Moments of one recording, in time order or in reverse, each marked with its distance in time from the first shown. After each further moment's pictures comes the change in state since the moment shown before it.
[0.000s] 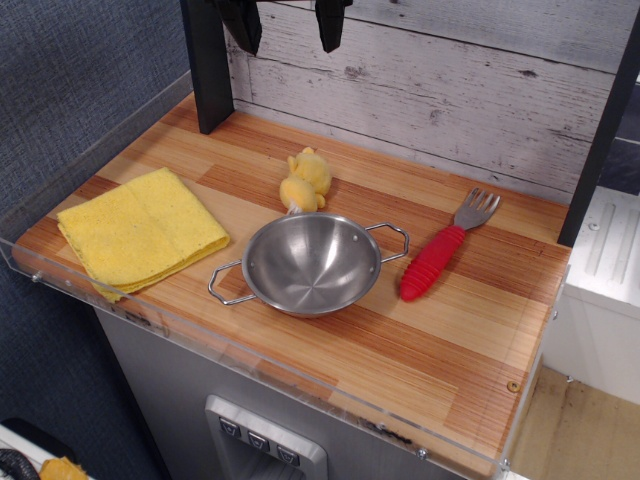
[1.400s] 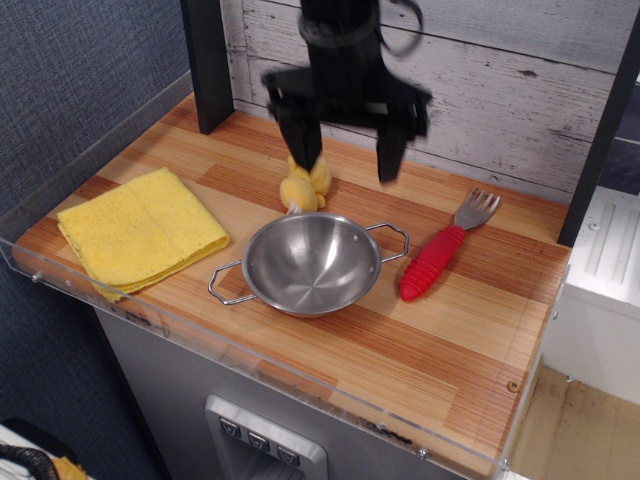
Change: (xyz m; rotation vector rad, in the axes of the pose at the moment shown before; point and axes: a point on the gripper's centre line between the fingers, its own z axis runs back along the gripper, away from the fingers) arm -0.091 -0.049 -0.030 -0.034 0.209 -0.225
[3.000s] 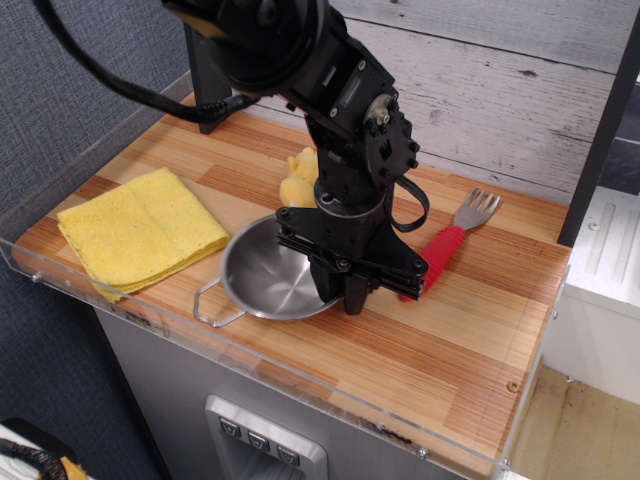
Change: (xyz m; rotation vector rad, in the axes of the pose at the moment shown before) arm -0.052 -0.009 -0.061 0.047 0.051 -0.141
